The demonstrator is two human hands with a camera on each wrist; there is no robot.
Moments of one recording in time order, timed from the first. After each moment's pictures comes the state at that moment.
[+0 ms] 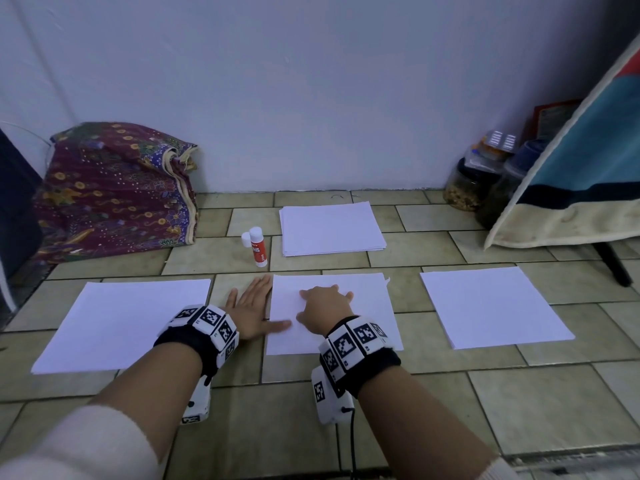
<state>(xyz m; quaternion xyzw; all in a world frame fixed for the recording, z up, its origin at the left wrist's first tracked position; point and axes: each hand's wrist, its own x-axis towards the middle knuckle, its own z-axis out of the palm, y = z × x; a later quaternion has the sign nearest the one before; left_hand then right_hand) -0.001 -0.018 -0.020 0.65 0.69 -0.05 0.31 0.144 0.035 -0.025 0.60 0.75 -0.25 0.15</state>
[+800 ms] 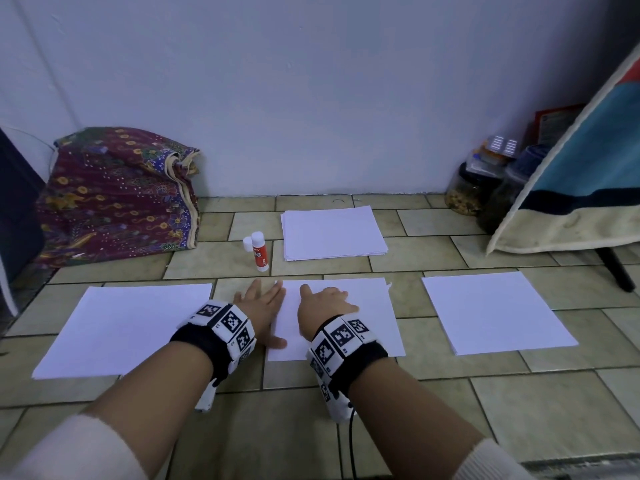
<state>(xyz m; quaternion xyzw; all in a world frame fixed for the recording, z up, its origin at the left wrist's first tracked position) 0.021 -0.011 0.004 0.68 0.66 -0.25 0.21 0.140 0.010 0.023 0.59 0.75 -0.19 0.21</state>
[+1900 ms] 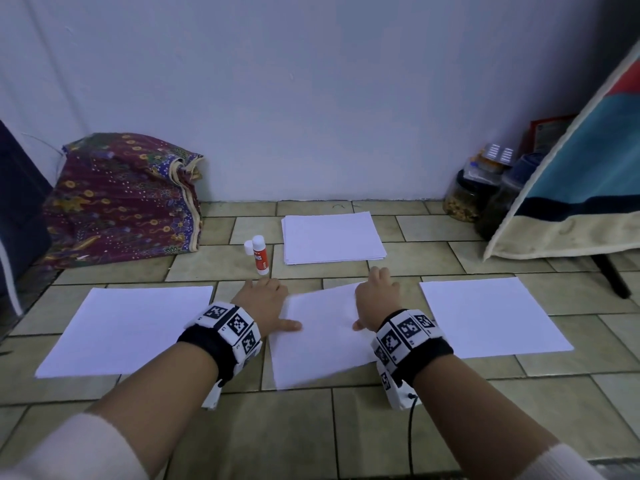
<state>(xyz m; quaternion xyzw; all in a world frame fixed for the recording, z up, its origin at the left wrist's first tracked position) 0.030 -0.010 0.023 0.73 0.65 -0.16 0.09 0.223 0.046 0.021 0.56 0.81 0.00 0.18</state>
